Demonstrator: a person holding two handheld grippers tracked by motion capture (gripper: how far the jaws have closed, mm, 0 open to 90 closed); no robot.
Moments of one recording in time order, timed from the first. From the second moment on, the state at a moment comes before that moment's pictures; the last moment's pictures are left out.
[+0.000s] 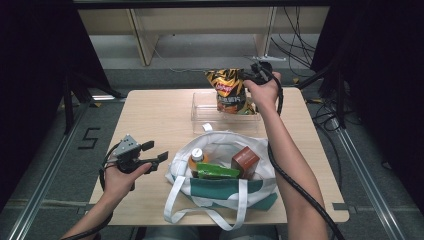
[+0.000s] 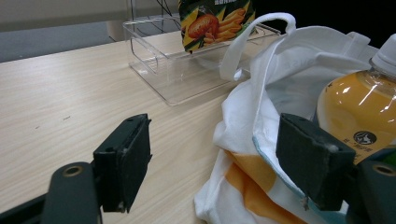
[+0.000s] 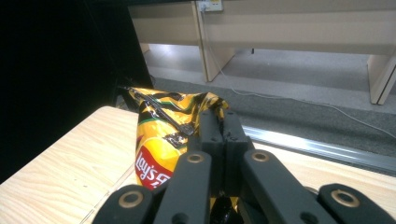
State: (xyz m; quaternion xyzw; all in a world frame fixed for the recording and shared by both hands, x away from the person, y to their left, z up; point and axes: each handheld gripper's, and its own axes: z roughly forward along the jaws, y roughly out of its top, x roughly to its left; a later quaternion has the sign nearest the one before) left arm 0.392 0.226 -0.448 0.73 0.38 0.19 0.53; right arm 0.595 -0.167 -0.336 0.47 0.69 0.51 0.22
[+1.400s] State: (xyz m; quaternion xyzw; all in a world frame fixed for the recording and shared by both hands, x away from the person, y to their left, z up) left arm 0.391 0.226 -0.449 0.73 0.38 0.19 0.53; right arm 0.620 -0.178 -0.351 0.48 0.69 0.49 0.22
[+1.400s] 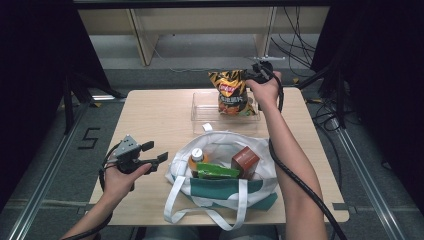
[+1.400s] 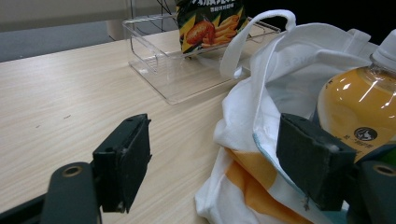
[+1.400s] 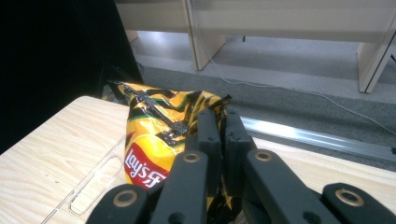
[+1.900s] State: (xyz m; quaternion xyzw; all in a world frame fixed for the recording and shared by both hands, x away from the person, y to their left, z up) left arm 0.391 0.226 -0.448 0.73 0.38 0.19 0.53; right arm 0.622 -0.163 -0.346 0.46 0.71 0.49 0.21
